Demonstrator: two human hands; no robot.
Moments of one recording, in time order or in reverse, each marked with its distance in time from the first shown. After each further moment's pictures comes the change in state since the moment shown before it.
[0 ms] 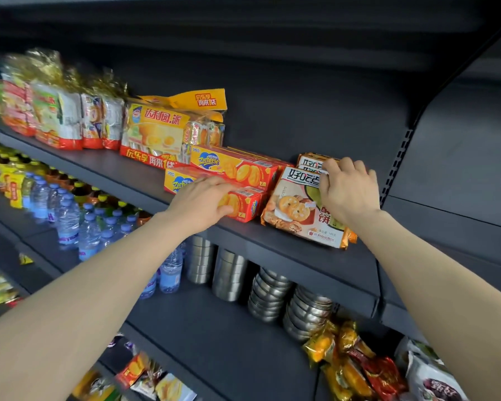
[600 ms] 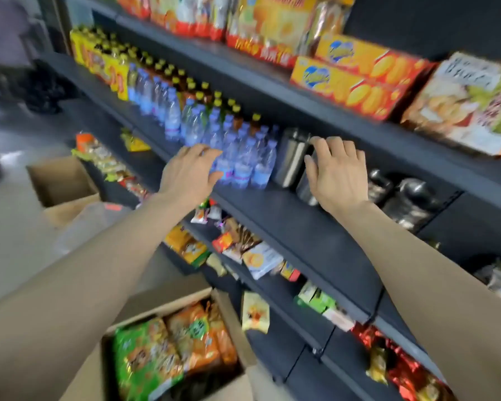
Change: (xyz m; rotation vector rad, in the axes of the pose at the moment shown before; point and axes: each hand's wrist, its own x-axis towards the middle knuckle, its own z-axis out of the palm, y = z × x) left_hand -0.277 -0.148 0.036 0.013 0.069 -0.375; right_hand -0.173 -0.253 0.018 0.253 0.018 -0.293
